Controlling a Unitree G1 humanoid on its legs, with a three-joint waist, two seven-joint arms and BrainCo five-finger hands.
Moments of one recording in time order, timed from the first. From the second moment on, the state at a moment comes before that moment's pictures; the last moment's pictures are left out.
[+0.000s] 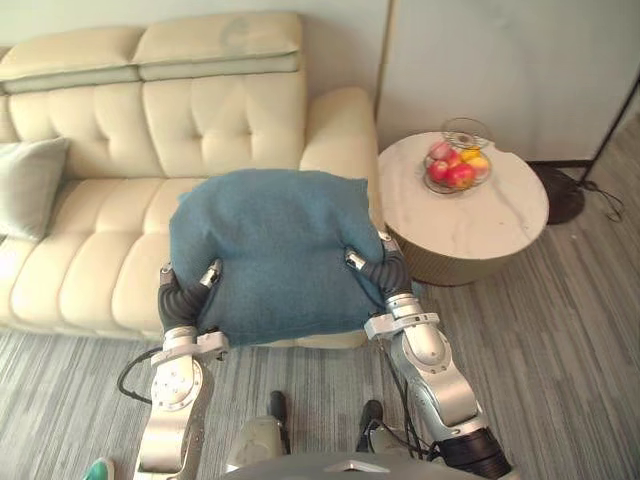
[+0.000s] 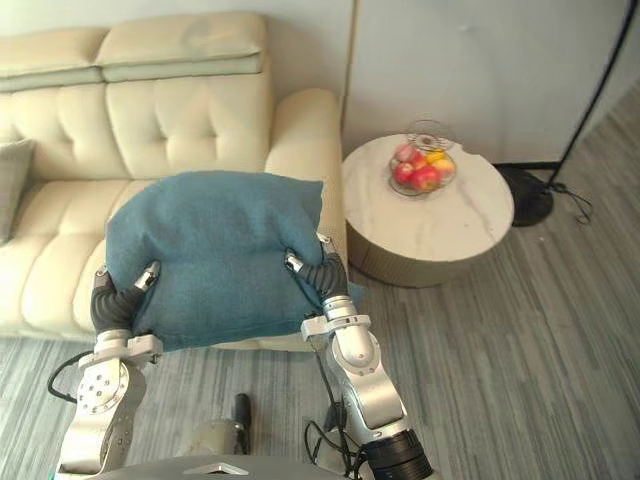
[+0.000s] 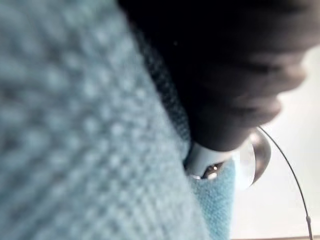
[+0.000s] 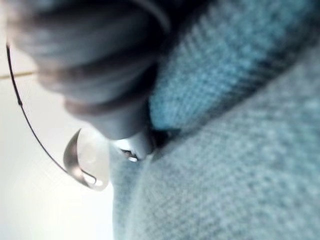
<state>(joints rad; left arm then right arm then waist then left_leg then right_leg) 0.26 0.05 -0.07 -0.36 -0.15 -0.04 0.33 0.02 -0.16 0.27 -0.26 0.14 -0.05 -0.11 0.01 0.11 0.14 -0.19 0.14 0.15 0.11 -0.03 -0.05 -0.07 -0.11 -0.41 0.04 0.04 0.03</state>
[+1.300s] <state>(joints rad) 0.24 0.01 -0.15 -0.21 -0.23 -0.01 0.23 0.15 -0.15 0.13 -0.32 0.09 -0.01 -0.12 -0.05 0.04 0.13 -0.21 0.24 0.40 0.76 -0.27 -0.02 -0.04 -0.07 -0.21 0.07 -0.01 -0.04</state>
